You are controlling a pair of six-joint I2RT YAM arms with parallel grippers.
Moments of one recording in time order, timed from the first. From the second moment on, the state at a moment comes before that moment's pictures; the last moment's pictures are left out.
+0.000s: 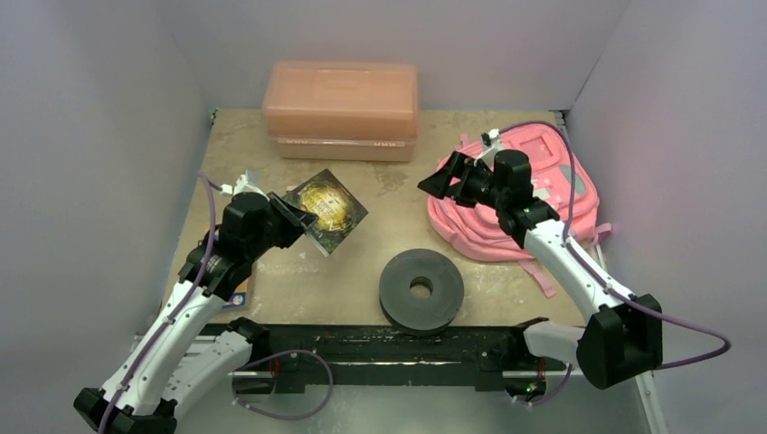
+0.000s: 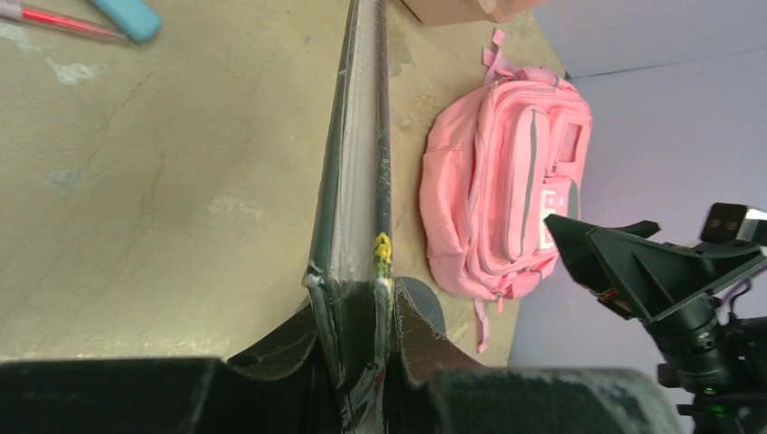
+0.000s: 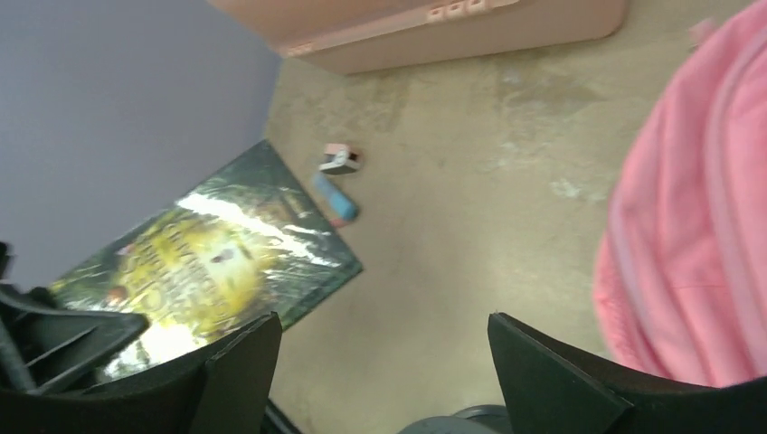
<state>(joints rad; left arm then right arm) -0.45 0.77 0.85 -0.58 -0.06 -1.10 0.31 1.21 0.88 -0.03 -0.44 0.74</state>
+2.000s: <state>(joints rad) -0.45 0.95 0.87 -0.61 0.24 -1.04 0.50 1.64 1.17 -0.51 0.56 0.32</state>
